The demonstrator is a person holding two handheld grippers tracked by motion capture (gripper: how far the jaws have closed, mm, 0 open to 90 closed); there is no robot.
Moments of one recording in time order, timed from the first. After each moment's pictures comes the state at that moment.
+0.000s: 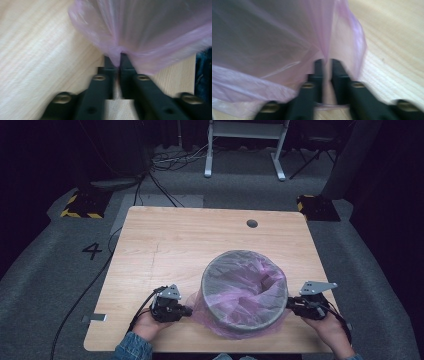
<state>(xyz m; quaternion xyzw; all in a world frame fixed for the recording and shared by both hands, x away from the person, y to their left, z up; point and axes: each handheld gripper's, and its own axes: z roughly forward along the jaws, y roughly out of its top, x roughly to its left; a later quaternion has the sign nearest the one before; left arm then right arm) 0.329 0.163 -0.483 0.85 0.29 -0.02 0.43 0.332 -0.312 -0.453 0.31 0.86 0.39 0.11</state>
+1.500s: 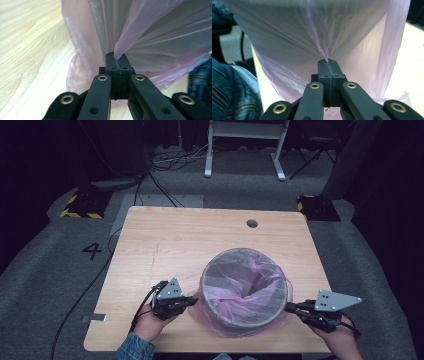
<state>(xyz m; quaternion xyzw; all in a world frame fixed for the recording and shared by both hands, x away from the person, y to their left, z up) 0.318 0.142 -0.444 0.85 0.25 0.08 0.45 0.290 -0.300 -0.406 0.19 0.85 0.47 0.13</state>
